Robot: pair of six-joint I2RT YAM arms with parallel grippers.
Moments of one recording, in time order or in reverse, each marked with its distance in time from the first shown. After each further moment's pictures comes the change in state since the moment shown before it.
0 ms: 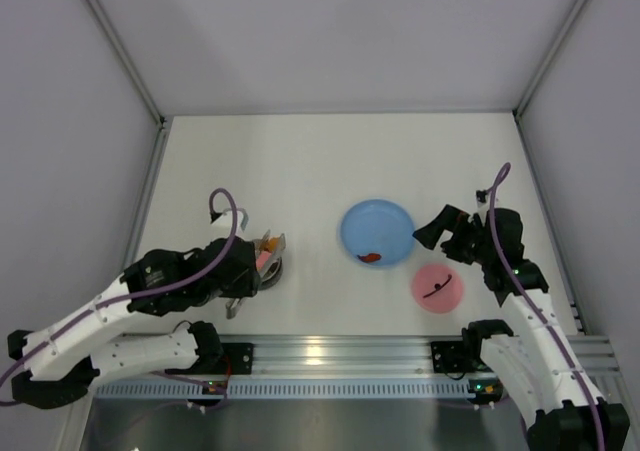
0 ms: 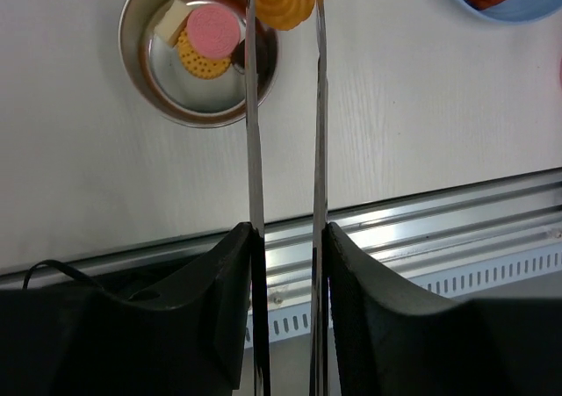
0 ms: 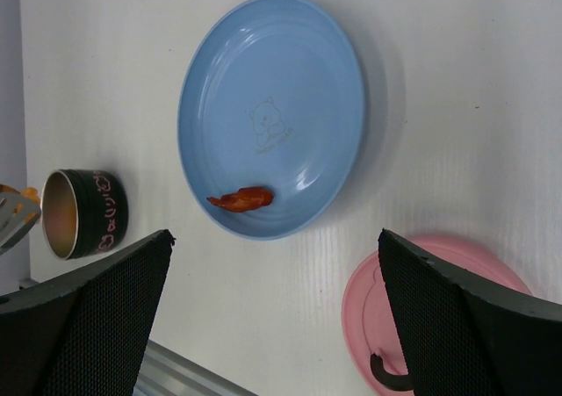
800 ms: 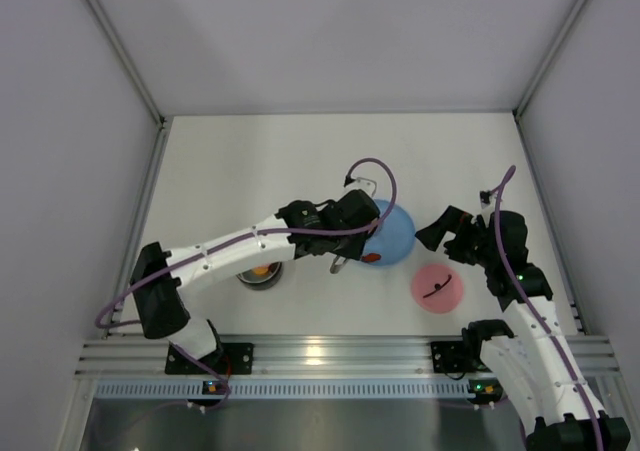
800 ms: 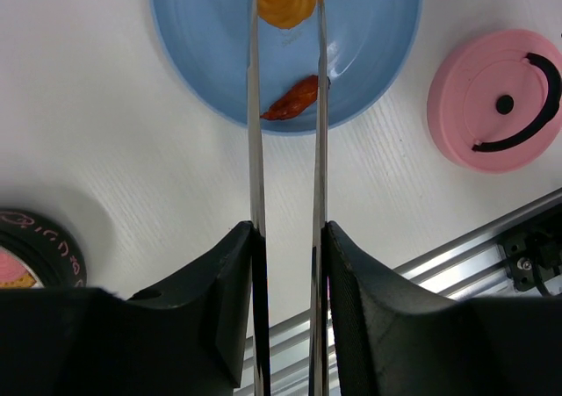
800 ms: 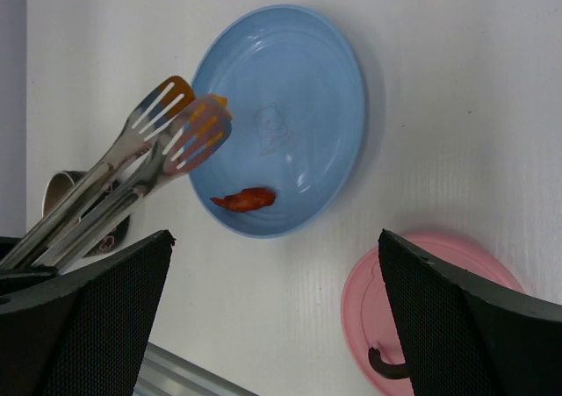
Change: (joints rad) left arm 0.000 0.774 0.331 0.476 0.151 0.273; right arm 0.000 -0.053 0.014 -0.041 0.018 -0.012
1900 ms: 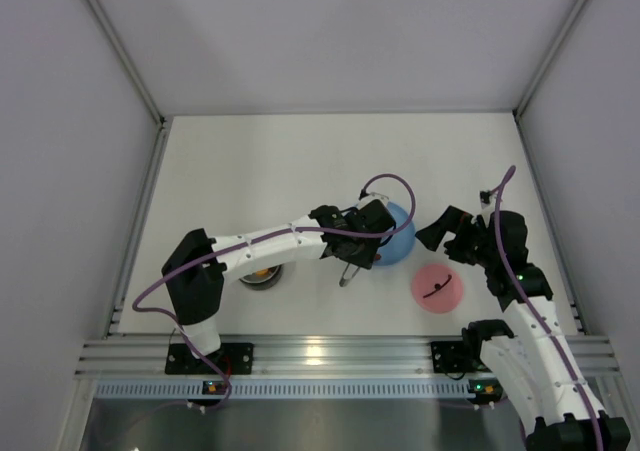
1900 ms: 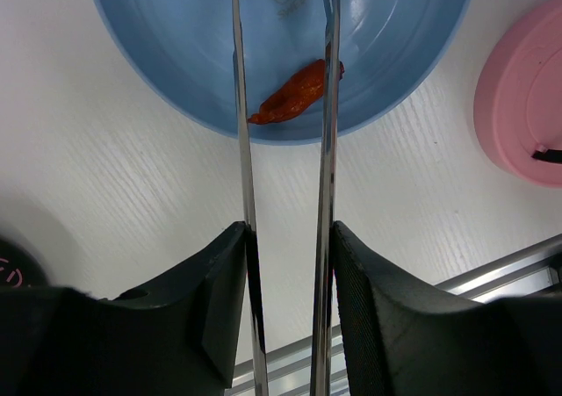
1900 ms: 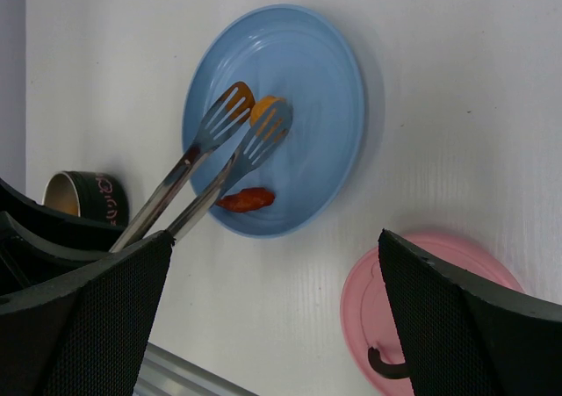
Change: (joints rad) left arm 0.000 0.160 -0.005 0.040 0.027 -0.003; right arm 0.000 -0.002 0.000 0.000 0.001 0.000
